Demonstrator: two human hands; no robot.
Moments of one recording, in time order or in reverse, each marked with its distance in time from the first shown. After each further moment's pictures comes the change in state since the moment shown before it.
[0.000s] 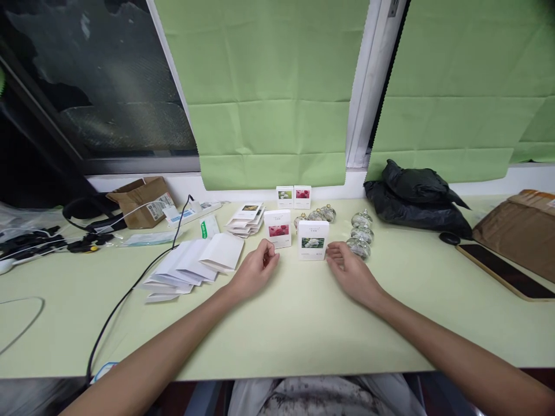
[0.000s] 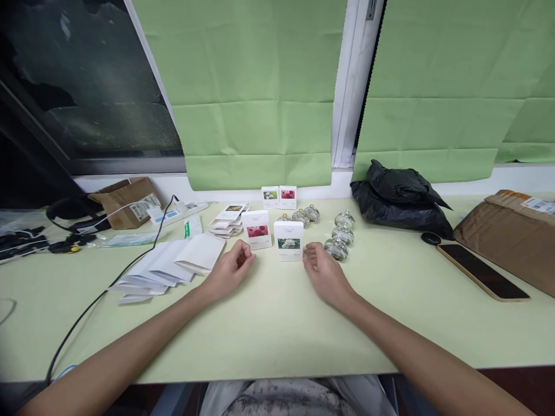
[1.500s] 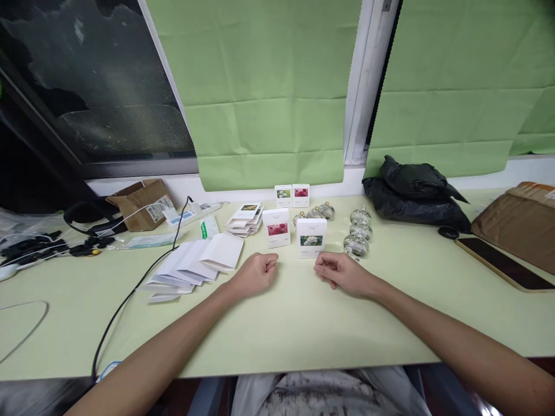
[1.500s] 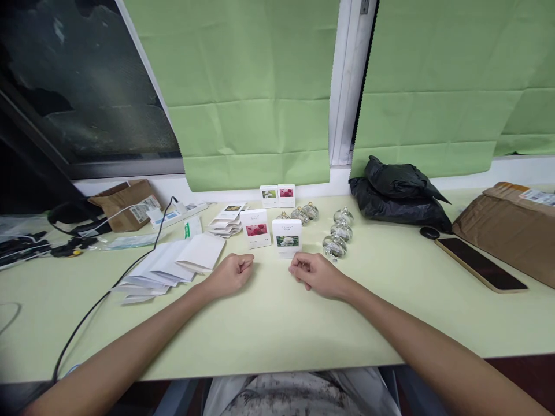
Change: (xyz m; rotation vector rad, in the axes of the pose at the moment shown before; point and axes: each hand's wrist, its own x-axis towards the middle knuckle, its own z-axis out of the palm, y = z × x) left_hand 0.003 -0.015 0.001 0.099 -0.185 0.082; right_hand 0.003 -0.012 -0.004 0.325 -0.476 0.037
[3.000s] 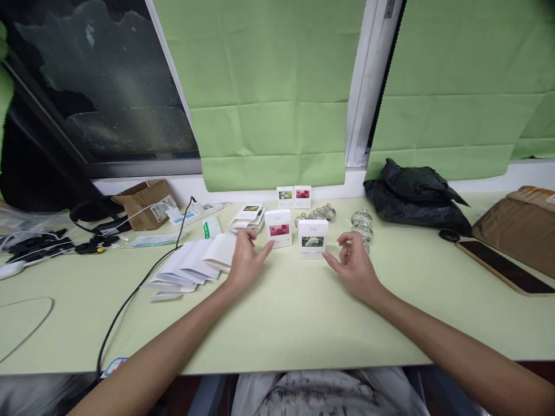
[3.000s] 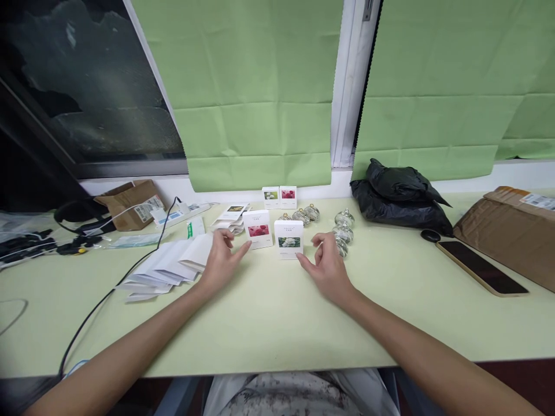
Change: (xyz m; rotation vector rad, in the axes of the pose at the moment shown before) left_hand 0.010 -0.006 -0.008 0.051 0.589 -0.172; right_hand -0.005 -0.004 0.004 -0.347 0.664 -0.143
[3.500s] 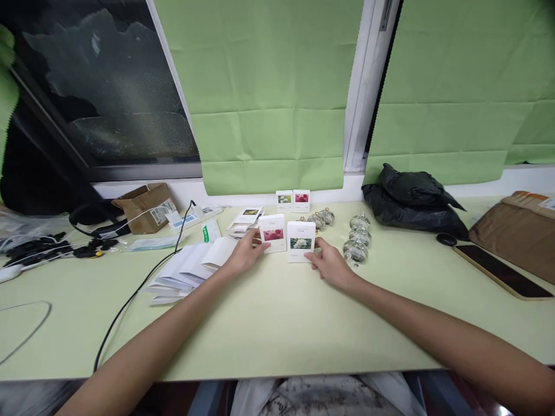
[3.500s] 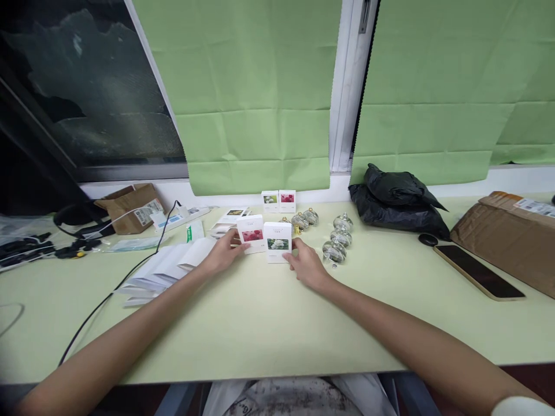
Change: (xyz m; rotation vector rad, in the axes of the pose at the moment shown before) left_hand 0.048 -0.043 0.010 -0.256 -0.350 -0.110; right_hand 0.035 -0.009 0.040 0.077 -0.369 0.276
